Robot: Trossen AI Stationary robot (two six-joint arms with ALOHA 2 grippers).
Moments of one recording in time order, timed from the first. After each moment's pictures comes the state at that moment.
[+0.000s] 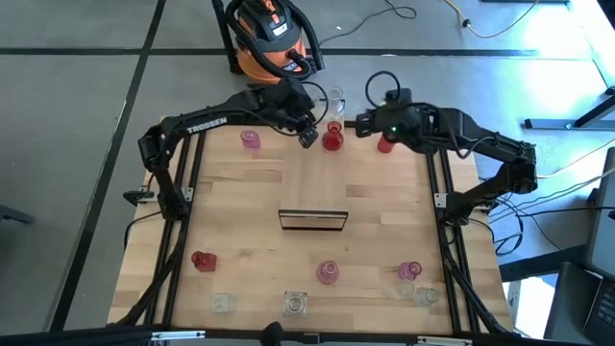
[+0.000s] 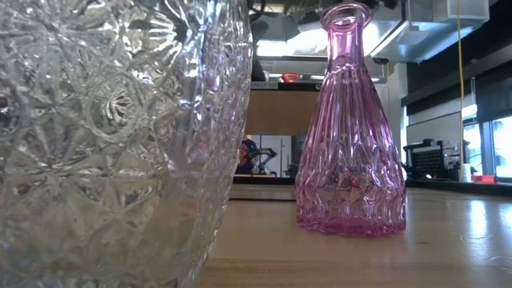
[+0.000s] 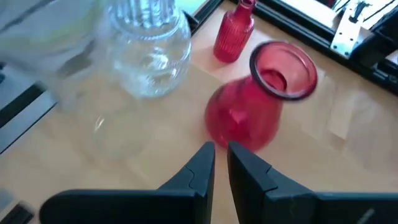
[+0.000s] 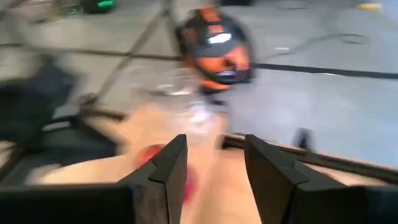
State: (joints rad) left arm 0.48 1.76 1.69 -0.68 0.06 -0.17; right arm -0.16 1.43 1.73 -1.13 0.78 0.88
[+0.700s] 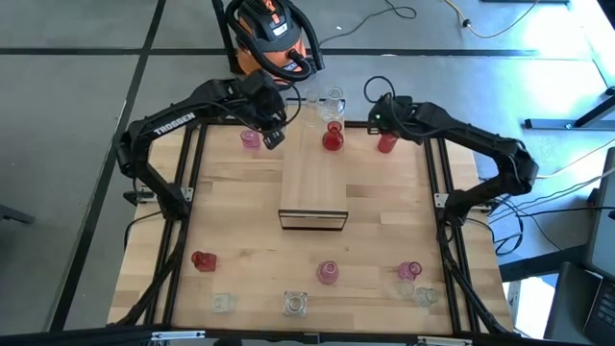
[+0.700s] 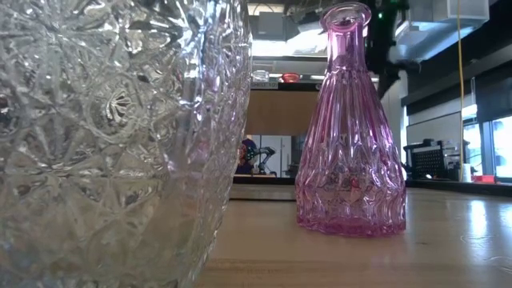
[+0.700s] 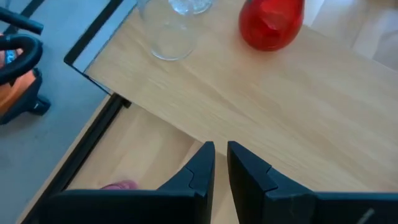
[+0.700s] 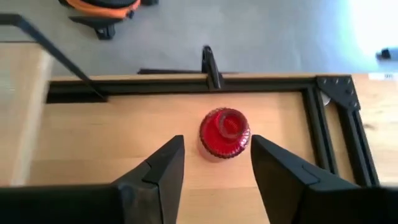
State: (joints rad) left arm 0.54 1.59 1.69 -1.07 0.04 -0.02; right arm -0.54 1.43 1.32 -1.08 0.54 0.94
